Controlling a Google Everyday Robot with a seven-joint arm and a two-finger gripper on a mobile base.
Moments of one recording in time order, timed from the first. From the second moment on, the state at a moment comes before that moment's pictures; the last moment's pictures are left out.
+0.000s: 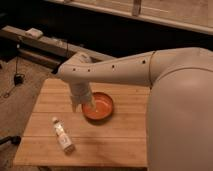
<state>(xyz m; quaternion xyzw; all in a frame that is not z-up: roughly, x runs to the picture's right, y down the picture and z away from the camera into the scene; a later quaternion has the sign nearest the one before) -0.104 0.103 0.703 -0.26 0.23 0.64 0.68</state>
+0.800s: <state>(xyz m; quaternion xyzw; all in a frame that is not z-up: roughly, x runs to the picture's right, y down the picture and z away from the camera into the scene) -0.178 0.149 0.705 -0.27 0.20 0.54 0.77</state>
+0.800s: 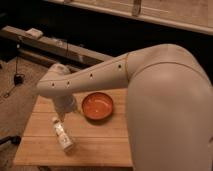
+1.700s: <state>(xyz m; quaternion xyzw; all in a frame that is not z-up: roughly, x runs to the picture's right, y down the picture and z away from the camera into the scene) -0.231 0.196 0.752 -0.34 0.20 0.44 0.80</state>
